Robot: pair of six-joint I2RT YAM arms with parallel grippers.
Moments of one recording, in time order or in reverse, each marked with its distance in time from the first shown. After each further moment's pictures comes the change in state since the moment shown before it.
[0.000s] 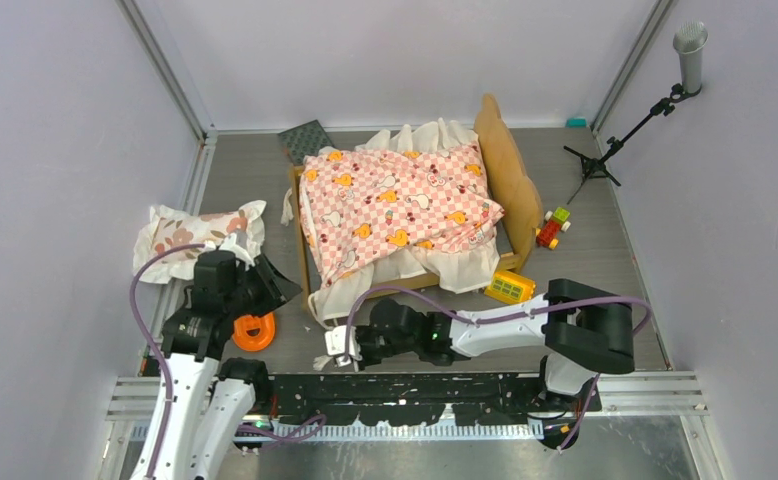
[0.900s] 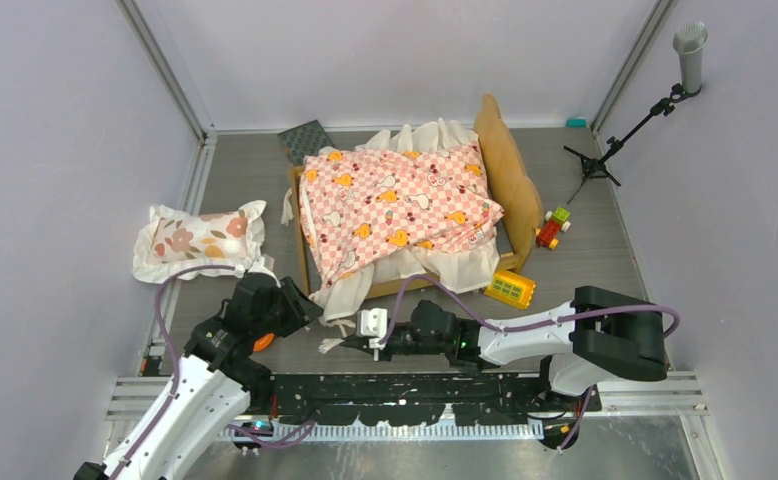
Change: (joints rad) left arm -0.352 -0.061 -0.241 0.148 -0.195 -0.284; right arm -0.008 -0.162 -0.237 0.423 0.103 0.225
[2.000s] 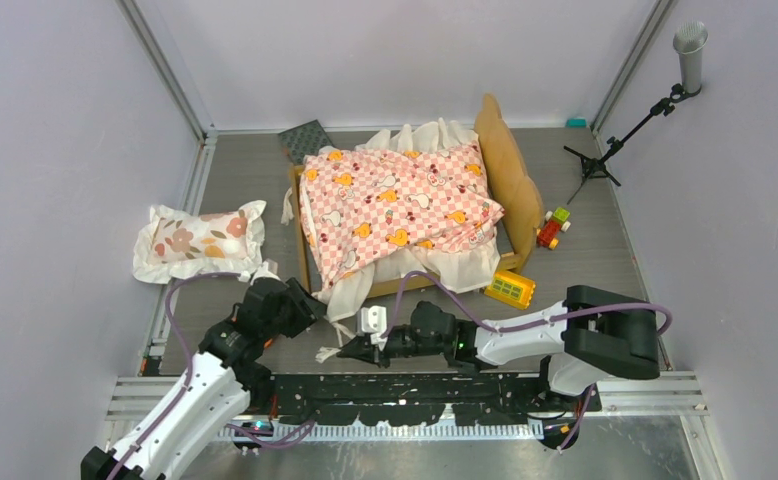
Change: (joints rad) left arm -0.017 0.020 -0.167 0.208 -0.043 -0.103; right arm 0.002 0.019 -0.007 0.063 -0.085 0.129
